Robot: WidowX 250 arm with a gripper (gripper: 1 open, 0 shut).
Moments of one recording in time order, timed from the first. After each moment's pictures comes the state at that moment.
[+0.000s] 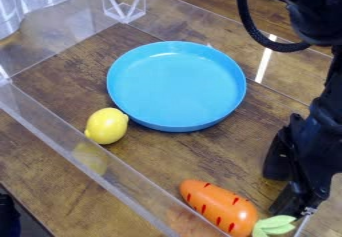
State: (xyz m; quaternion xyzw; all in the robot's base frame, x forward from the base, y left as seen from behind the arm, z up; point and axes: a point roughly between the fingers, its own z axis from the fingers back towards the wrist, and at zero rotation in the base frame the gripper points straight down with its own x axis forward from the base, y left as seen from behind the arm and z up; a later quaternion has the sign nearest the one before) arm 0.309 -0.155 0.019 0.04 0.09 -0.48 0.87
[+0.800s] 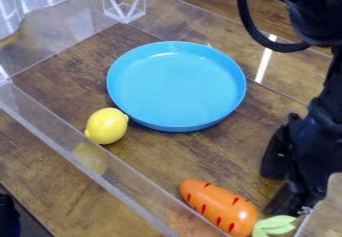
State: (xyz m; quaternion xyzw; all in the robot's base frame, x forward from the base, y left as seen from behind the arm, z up) arm 0.304 -0.151 0.020 0.04 0.11 -0.48 0.87
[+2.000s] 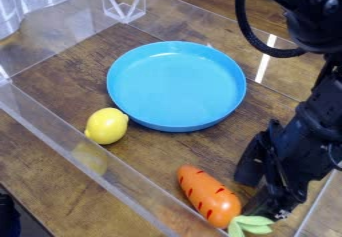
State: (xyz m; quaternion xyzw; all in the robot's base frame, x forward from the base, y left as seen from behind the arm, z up) arm 0.291 -0.139 0.018 0.05 0.17 -0.47 0.86
